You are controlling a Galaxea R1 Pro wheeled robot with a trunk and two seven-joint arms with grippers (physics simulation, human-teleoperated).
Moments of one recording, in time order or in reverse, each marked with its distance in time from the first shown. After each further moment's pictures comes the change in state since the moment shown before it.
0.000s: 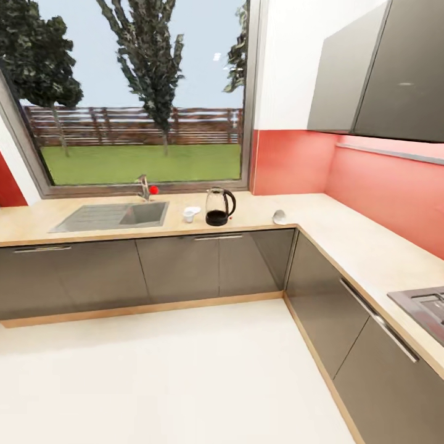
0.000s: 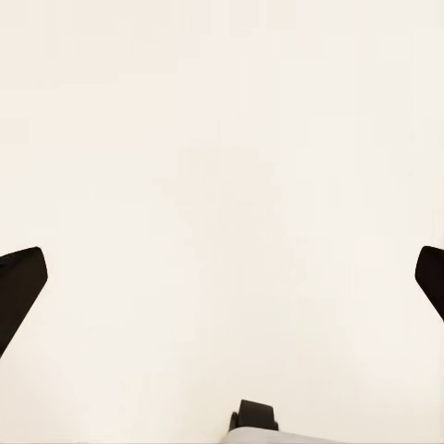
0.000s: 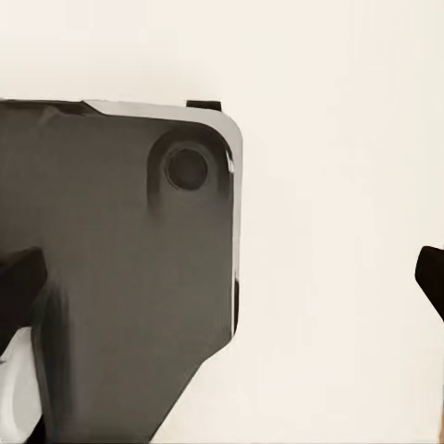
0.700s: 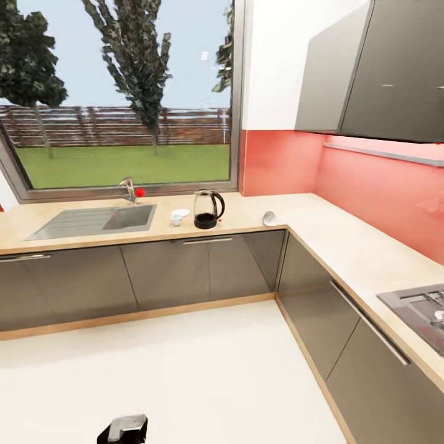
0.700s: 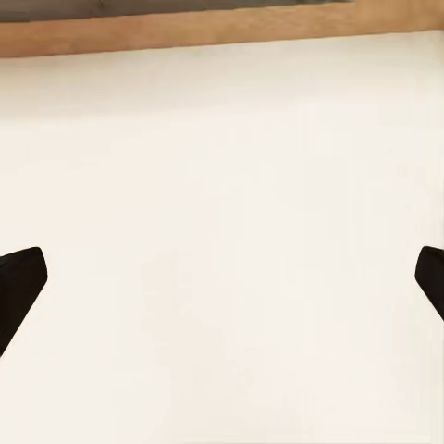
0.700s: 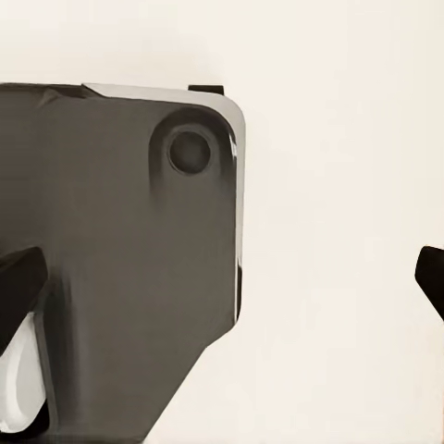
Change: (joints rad) left arm -0.113 -0.036 -0.073 -0.058 -0.033 0.015 -0.010; right arm 0.000 0.003 -0.001 0.024 -0.001 -0.001 0.001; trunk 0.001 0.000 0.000
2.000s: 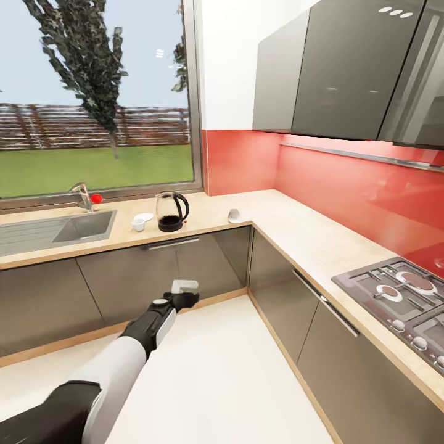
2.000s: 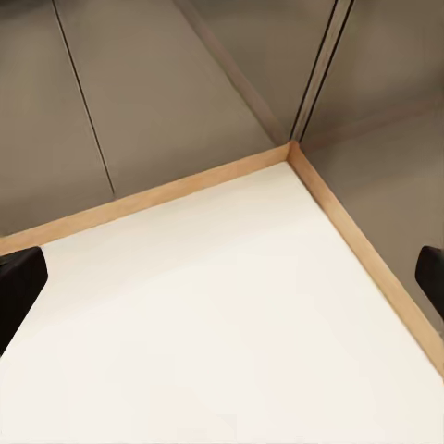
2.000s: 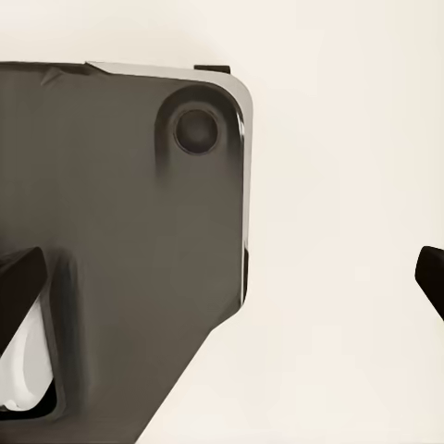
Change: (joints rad) left arm -0.641 -0.160 -0.124 -0.012 -0.005 0.520 0.012; right arm 0.000 0.005 0.001 0.030 -0.001 -0.001 0.005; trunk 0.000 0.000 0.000
